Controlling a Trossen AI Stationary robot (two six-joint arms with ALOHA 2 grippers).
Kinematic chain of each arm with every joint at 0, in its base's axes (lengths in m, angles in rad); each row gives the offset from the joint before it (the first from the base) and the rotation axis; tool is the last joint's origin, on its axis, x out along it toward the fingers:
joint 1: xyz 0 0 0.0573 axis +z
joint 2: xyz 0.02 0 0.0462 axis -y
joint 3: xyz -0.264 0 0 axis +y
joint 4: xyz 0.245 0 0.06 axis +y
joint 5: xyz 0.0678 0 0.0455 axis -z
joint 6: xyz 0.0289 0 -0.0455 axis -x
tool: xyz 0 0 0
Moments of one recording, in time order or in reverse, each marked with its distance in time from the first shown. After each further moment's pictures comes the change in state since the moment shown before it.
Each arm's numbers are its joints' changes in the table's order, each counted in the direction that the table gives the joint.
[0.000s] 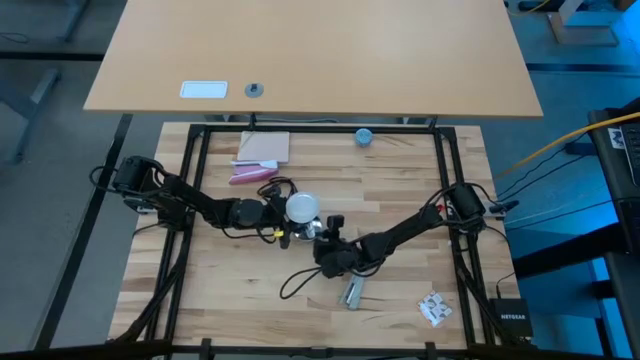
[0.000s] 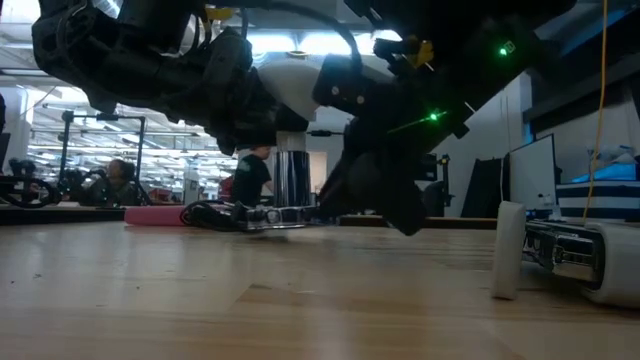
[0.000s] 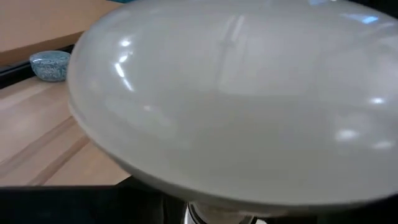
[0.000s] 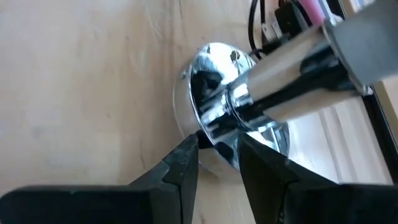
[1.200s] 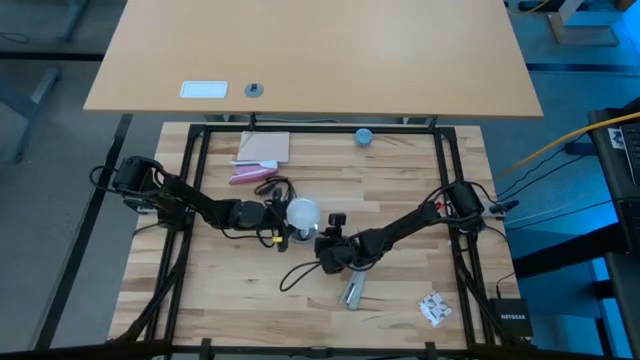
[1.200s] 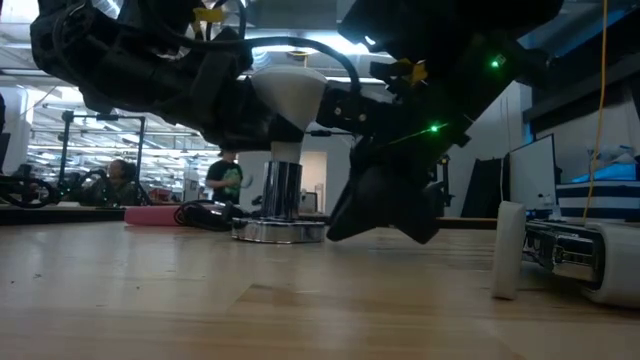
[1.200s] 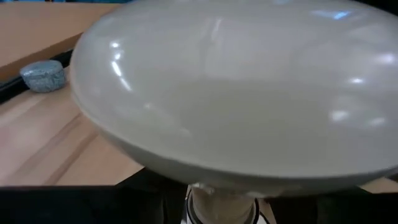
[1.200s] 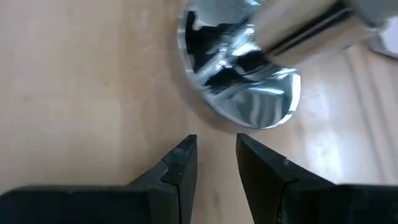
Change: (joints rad) left arm 0.002 0.000 -0.002 0.054 0.014 -0.133; right arm -0.028 0.000 0.000 0.075 -0.135 -0.088
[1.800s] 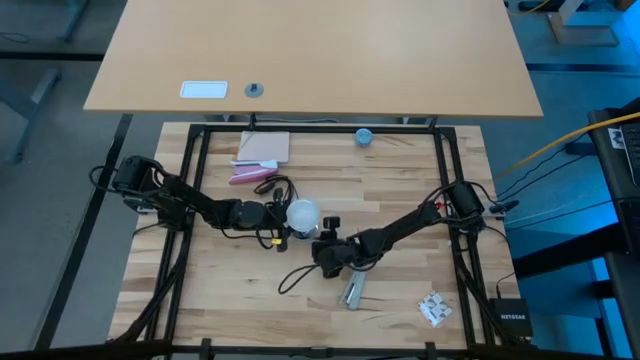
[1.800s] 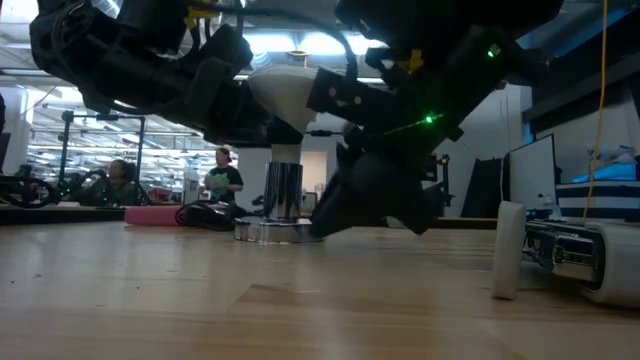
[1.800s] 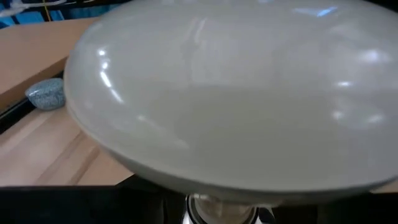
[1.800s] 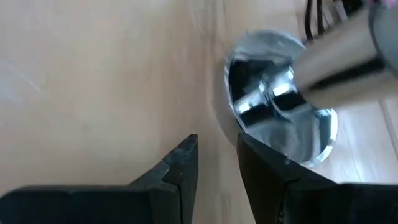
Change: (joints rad) left arm 0.000 0.001 0.000 0.014 0.000 -0.110; right arm 0.001 0.000 0.000 -0.107 -0.088 0.099
